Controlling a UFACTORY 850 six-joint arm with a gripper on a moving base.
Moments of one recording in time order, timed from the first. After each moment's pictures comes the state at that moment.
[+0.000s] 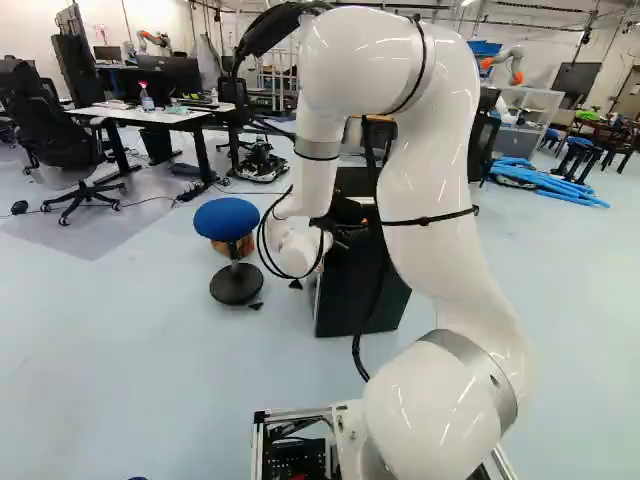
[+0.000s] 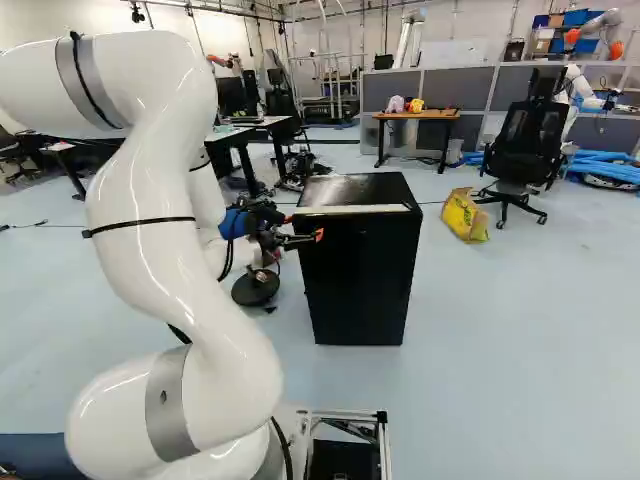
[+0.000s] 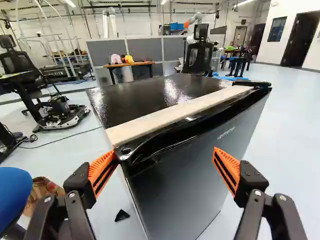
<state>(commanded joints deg) 22.7 -32.4 -36.3 57.7 78.3 0.0</state>
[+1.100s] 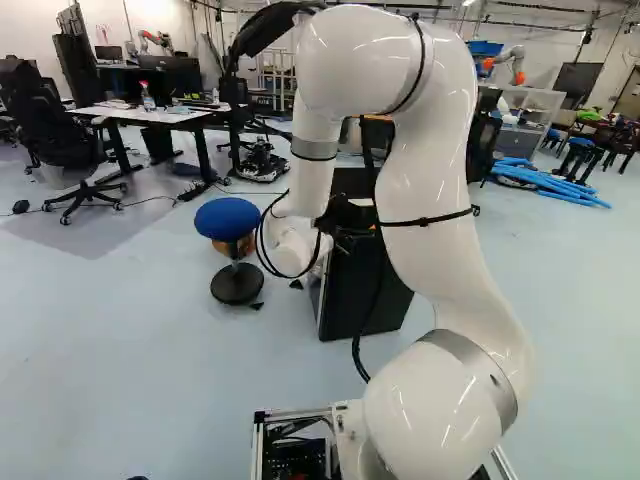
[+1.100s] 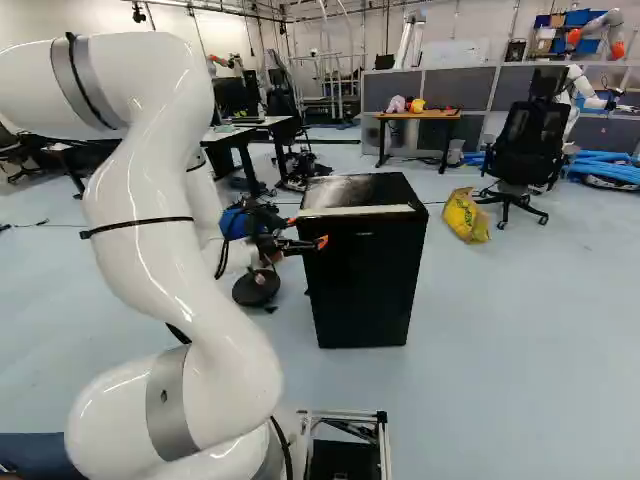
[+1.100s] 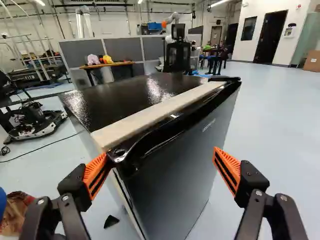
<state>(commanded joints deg) 24.2 -31.6 -34.9 68.1 78.3 0.0</state>
